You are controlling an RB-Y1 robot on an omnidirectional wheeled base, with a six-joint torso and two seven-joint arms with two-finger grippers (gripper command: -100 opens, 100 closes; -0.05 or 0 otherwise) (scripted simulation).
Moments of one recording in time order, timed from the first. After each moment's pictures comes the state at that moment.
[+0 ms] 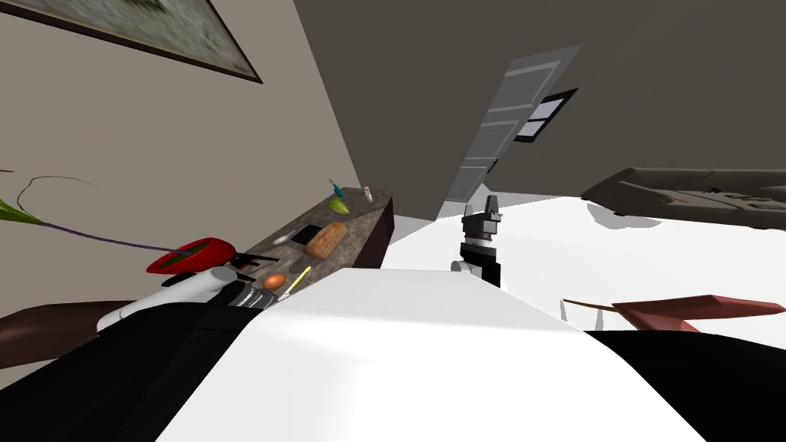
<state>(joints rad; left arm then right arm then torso) 0.35 0.55 1.04 -1.69 0.48 1.93 0.35 0.53 0.01 -0.03 -2.29 -0.07 -0.40 -0.03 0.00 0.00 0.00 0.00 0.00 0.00</state>
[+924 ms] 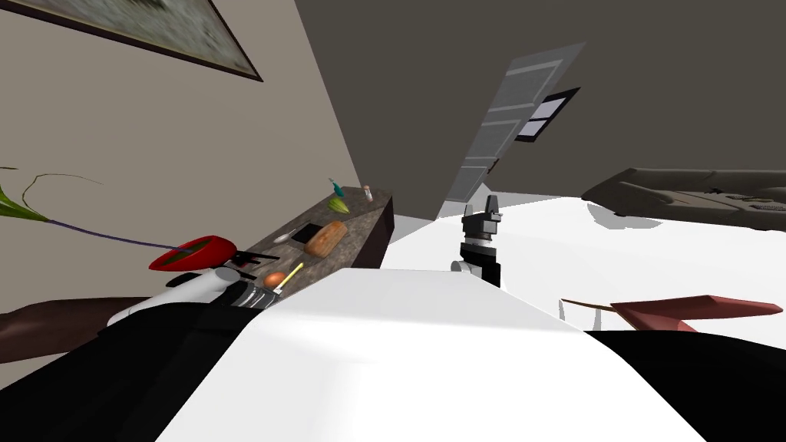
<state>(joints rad) 0.35 0.55 1.03 -1.66 0.47 1.86 0.35 0.53 0.01 -0.03 -2.29 -0.07 -0.40 -0.03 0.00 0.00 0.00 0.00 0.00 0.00</state>
